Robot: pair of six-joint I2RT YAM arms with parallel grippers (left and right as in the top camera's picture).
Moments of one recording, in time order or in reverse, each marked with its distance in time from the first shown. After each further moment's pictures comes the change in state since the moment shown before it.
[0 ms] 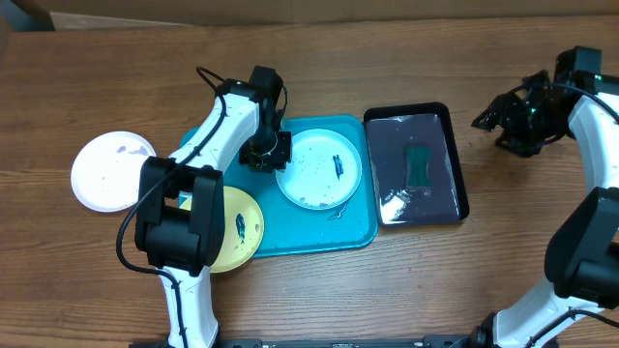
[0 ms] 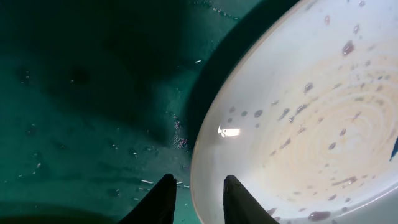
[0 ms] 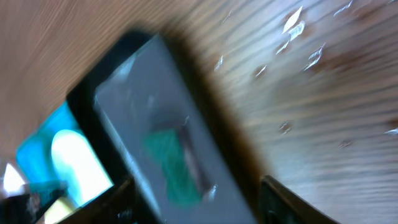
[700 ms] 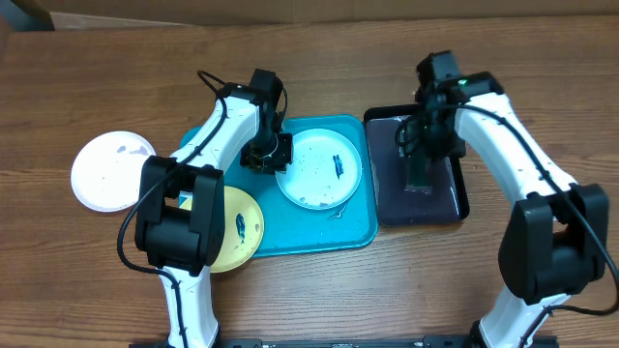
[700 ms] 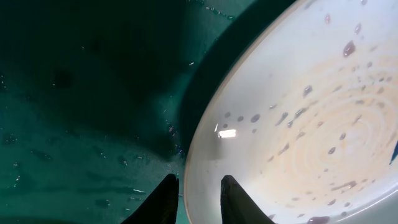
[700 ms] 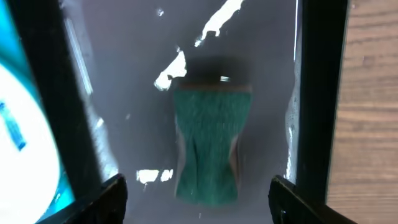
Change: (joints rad) left arm 0.000 0.000 -0.027 0.035 0.020 -0.001; right arm 0.487 0.015 -0.048 0.043 0.490 0.008
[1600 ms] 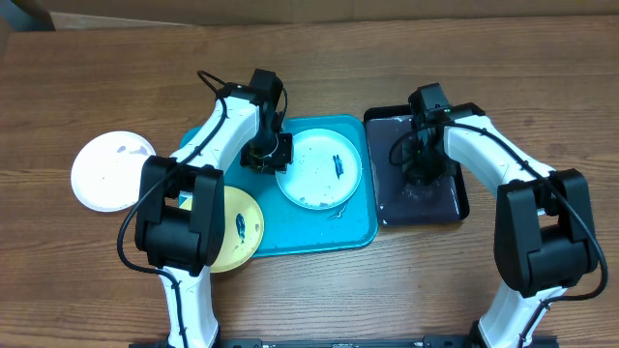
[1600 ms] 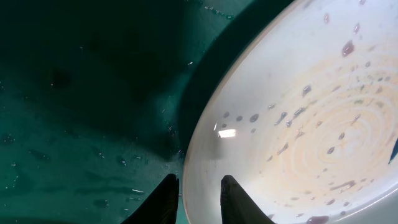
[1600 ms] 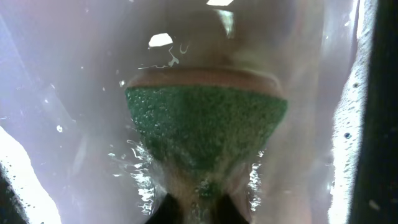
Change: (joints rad) left arm 0.000 0.000 0.000 0.000 0.003 0.000; right arm 0.005 0.036 -0.209 0.198 -0.004 0.039
